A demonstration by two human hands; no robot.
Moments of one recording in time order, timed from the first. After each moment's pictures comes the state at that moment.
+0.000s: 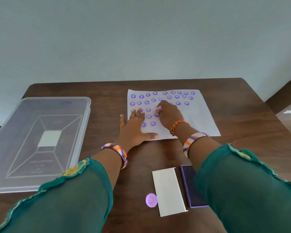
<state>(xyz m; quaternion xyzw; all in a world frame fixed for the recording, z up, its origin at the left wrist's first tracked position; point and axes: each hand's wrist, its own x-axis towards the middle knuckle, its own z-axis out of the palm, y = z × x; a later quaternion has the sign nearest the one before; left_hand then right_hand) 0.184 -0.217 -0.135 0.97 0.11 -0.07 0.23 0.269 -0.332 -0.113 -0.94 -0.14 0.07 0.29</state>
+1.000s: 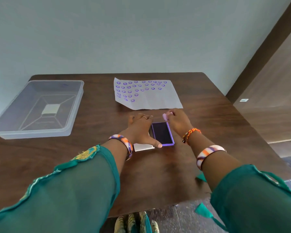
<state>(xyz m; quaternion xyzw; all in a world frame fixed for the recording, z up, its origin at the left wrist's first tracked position) 0.070 -0.338 -0.101 0.99 -0.05 -0.08 0.14 0.125 -0.478 -0.082 -0.89 -0.06 0.10 0.45</state>
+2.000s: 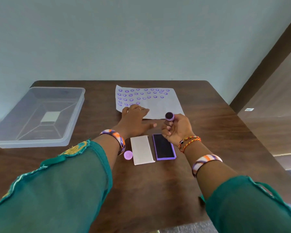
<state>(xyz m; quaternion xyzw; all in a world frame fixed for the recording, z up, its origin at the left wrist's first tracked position) 0.108 -0.304 -0.076 0.98 0.01 0.03 0.19 0.147 -0.461 -0.080 -0.45 0.14 0.30 0.83</state>
